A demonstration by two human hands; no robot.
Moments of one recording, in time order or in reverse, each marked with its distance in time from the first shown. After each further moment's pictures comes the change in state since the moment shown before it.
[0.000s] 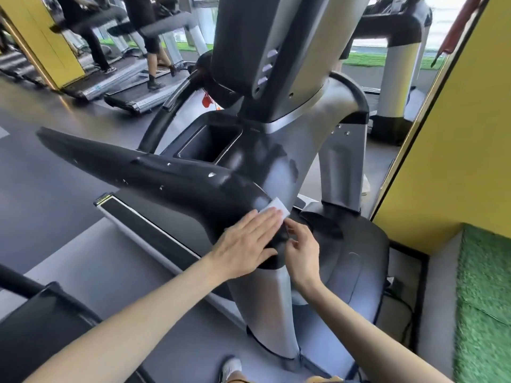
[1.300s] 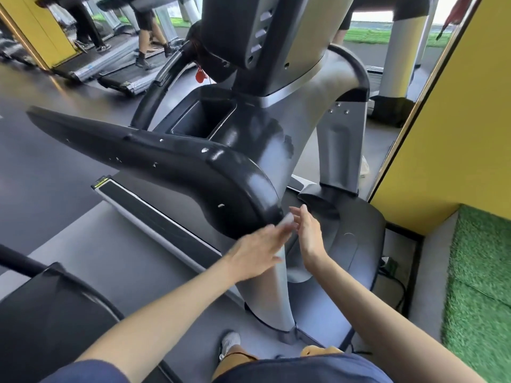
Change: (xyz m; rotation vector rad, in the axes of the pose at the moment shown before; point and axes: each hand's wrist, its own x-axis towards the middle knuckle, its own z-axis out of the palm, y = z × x) left_hand -0.020 0.059 0.050 0.070 -0.115 0.094; right_hand 0.009 0.033 -0.014 0.319 -0.086 0.352
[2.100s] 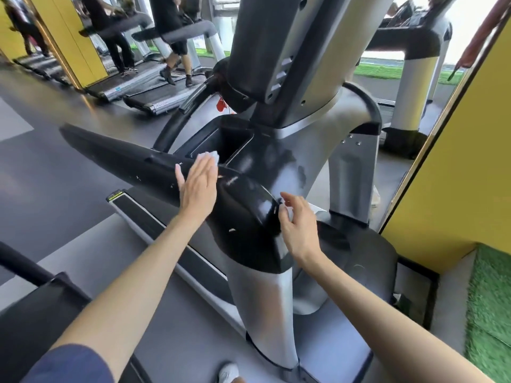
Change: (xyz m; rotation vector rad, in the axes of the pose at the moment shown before) left_hand 0.015 -0.175 -0.049 -0.439 0.156 -0.990; right_hand 0.007 -0.071 0.038 -0.525 -0.025 -0.566
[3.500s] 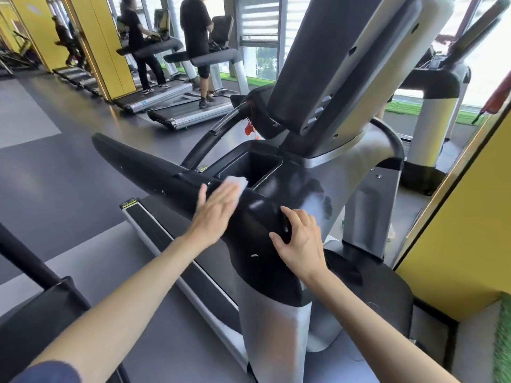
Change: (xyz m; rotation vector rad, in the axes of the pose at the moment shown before) left_hand -0.004 -0.043 -0.013 -0.158 -0.098 0.265; right_hand 0.023 -0.020 0.033 -0.341 -0.017 -0.302
